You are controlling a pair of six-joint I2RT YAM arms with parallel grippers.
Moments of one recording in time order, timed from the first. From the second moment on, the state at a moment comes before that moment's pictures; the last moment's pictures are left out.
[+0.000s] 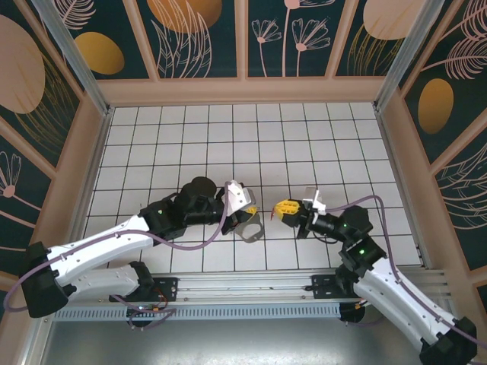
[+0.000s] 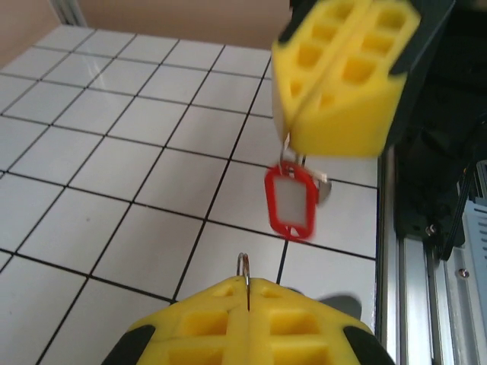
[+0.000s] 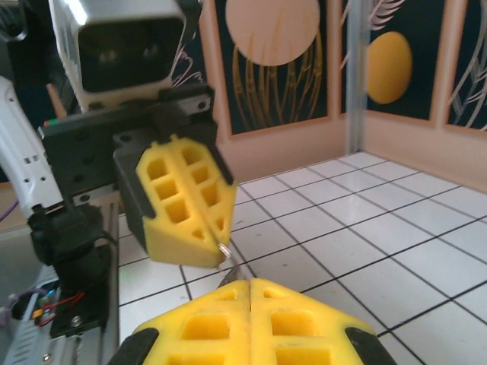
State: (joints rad) left arm -1.01 1.09 0.84 -0.19 0.26 0.13; right arm 0.62 0.48 0.25 0.31 -0.63 0.12
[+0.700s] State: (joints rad) left arm -0.99 1.03 0.84 -0.12 0.33 0.15; right arm 0.75 0.62 0.31 0.41 -0.56 0.09
